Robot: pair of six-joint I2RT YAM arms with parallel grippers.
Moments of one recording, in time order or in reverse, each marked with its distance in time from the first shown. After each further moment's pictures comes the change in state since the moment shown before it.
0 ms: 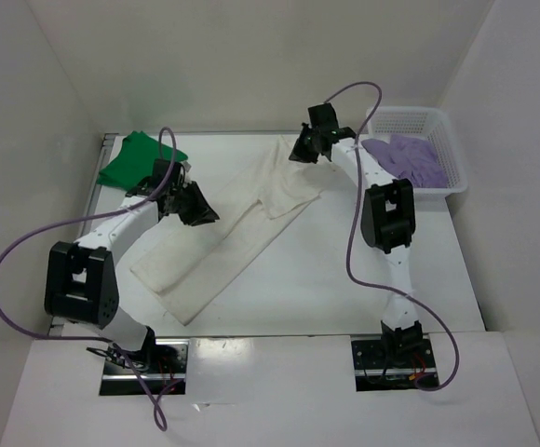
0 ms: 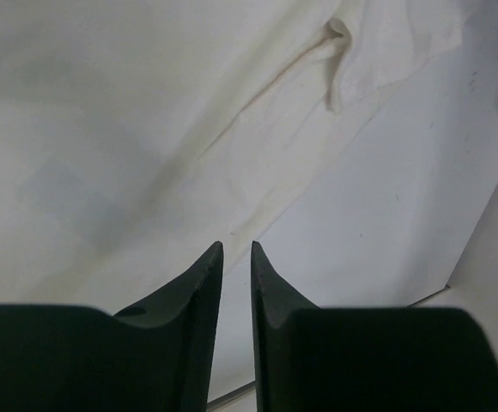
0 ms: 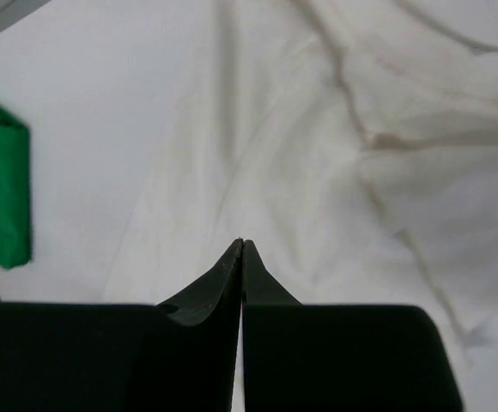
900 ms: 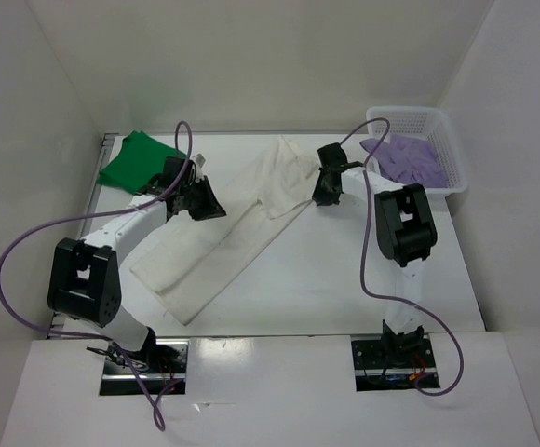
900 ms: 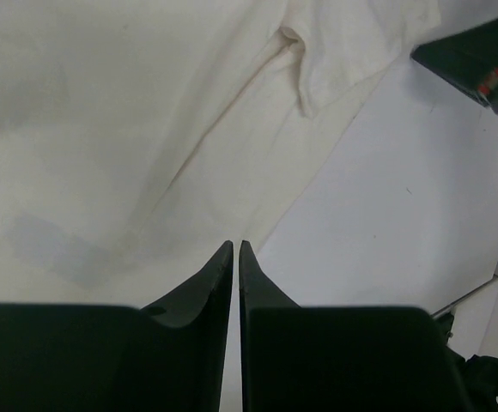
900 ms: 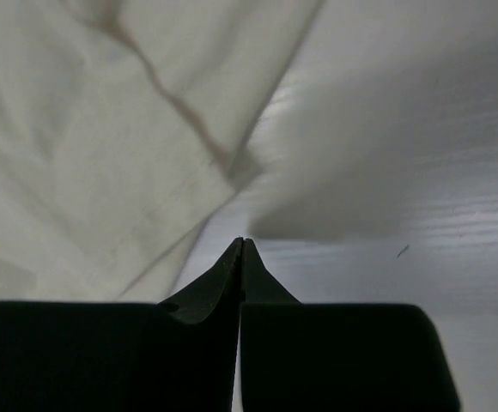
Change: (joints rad) left arm -0.073 0.066 0.041 0.066 -0.045 0.102; right arm 0.012 -0.327 -0.665 0.098 0.212 -0.087
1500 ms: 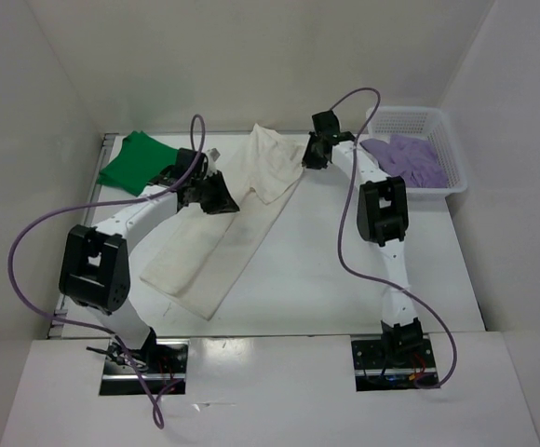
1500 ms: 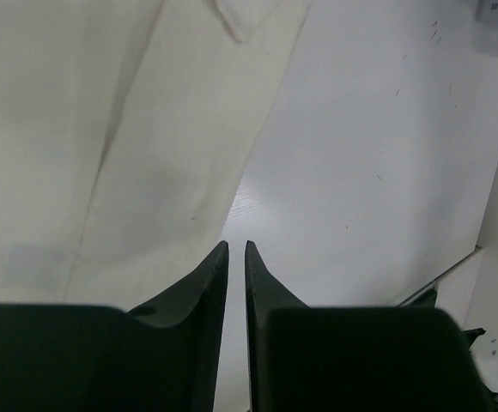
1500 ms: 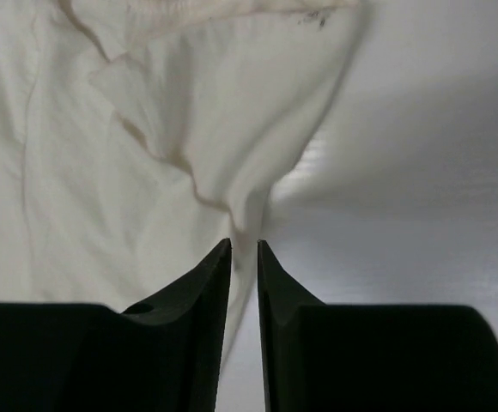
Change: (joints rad) left arm -0.037 0.056 0.093 -0.019 0.072 0.000; right arm -0.037 0.460 0.763 -0.138 -0.059 -0.040
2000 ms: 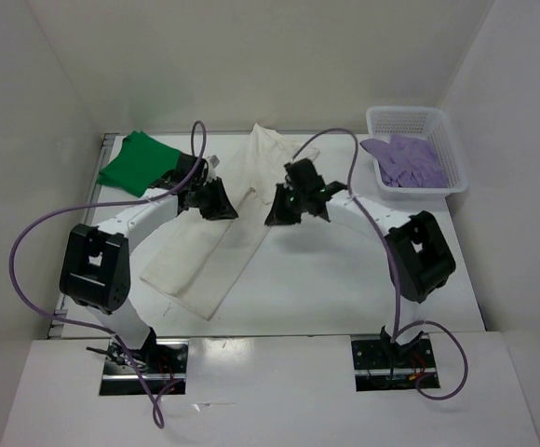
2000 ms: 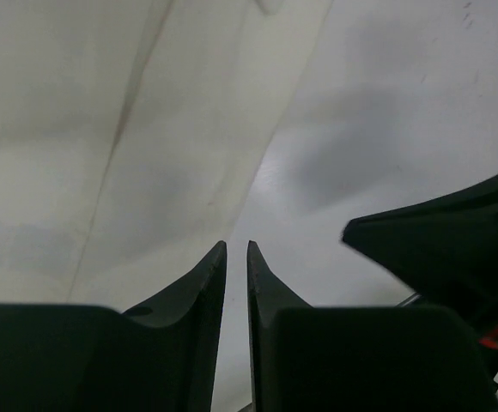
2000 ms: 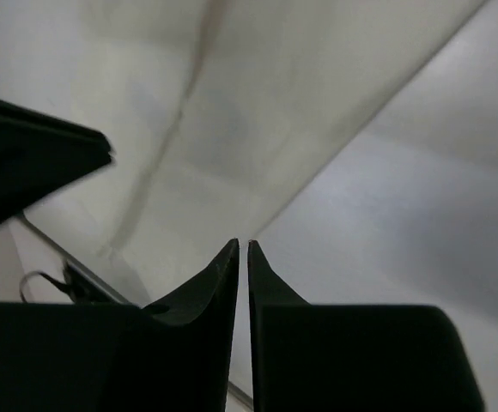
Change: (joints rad) left arm -0.015 0.047 0.008 -0.002 0.002 0.001; right arm 0.263 -0.738 -0.899 0.227 -0.257 0.122
